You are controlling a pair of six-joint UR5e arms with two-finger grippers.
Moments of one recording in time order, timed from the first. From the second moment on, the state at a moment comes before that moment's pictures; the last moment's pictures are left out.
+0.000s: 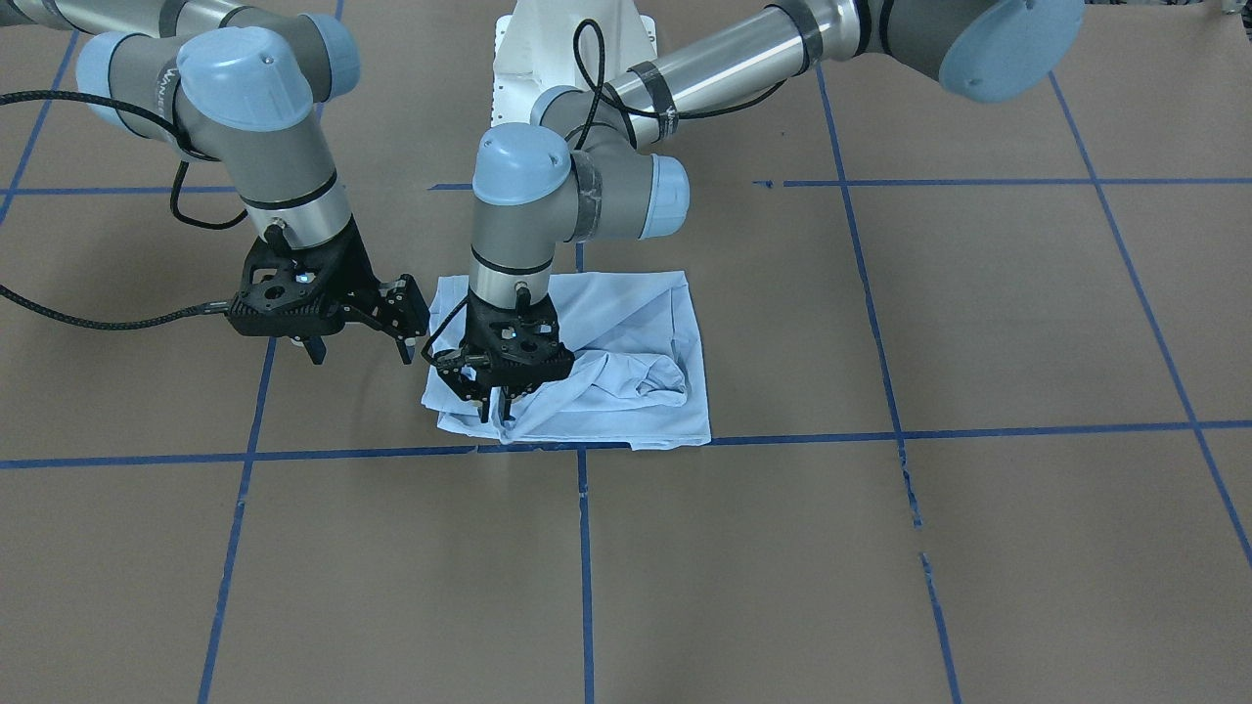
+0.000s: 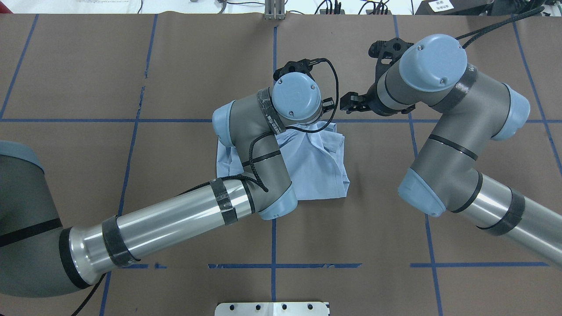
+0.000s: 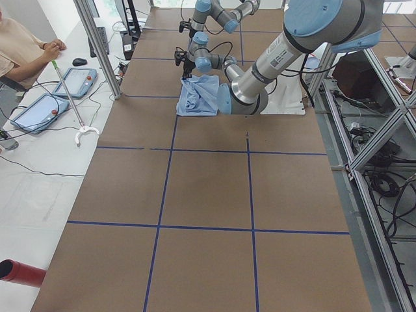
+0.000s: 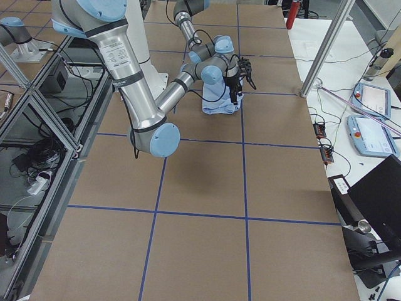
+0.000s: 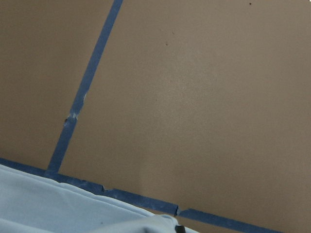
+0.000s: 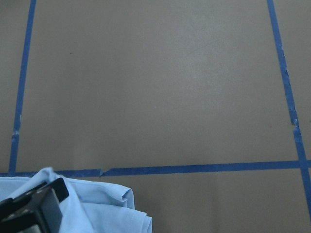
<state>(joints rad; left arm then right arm) -0.52 -2.68 -1.04 -2.05 -1.61 -1.48 0.73 -1.08 1.81 -1.49 1.81 1.12</state>
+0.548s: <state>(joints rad) -0.60 -2.50 -1.23 -2.03 -1.73 -1.23 0.73 -1.08 1.81 -1.49 1.81 1.13</state>
